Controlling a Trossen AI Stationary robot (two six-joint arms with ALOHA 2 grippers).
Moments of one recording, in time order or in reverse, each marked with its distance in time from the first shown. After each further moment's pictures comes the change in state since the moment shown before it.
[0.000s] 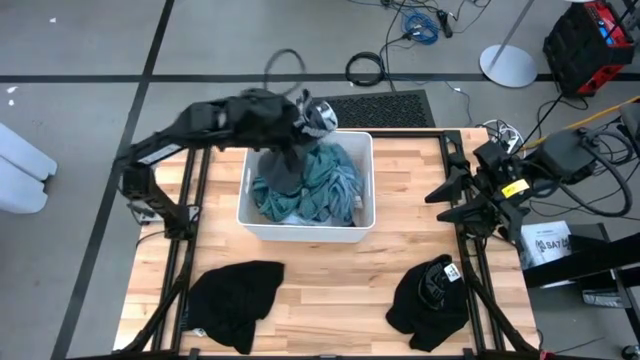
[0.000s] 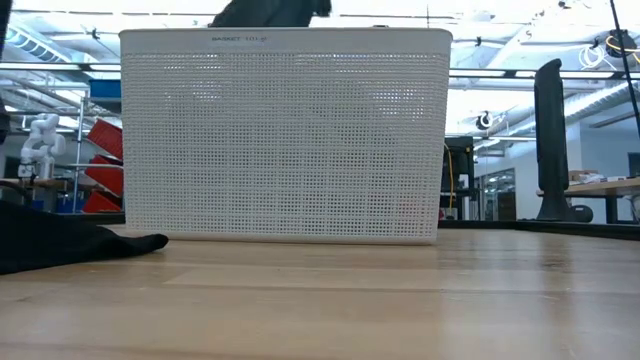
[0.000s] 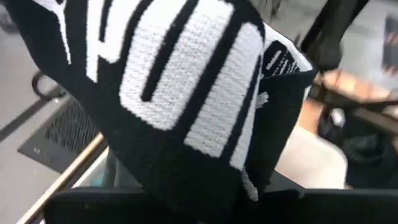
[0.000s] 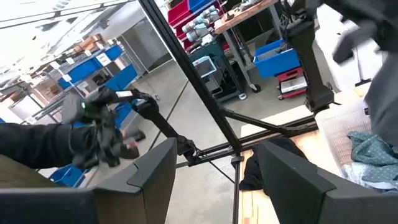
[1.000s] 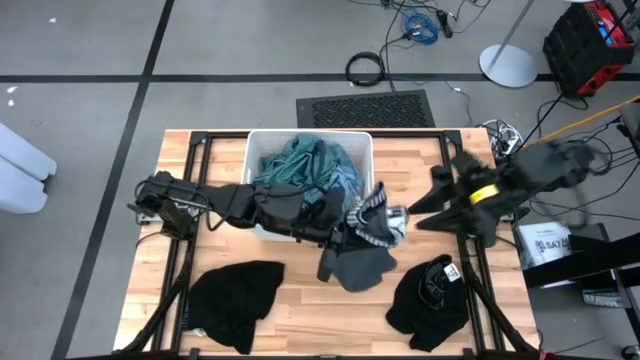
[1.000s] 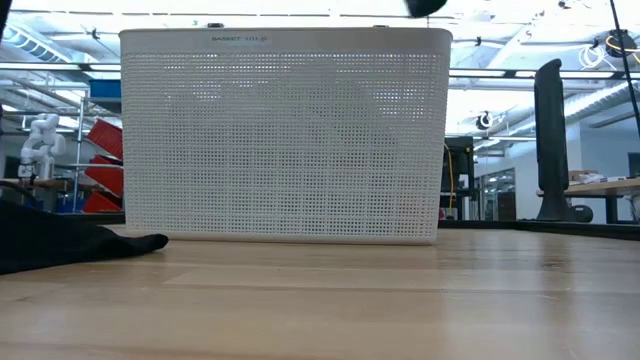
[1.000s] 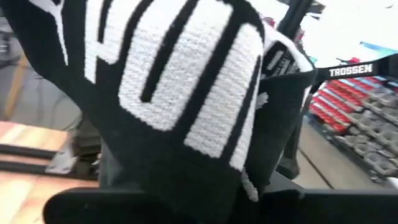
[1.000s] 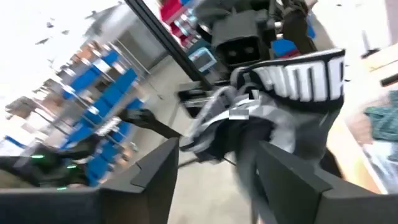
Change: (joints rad) left arm -0.469 0.160 -0.099 0.809 0.114 -0.086; right arm -0.029 0.072 0.000 0.030 -0.035 0.138
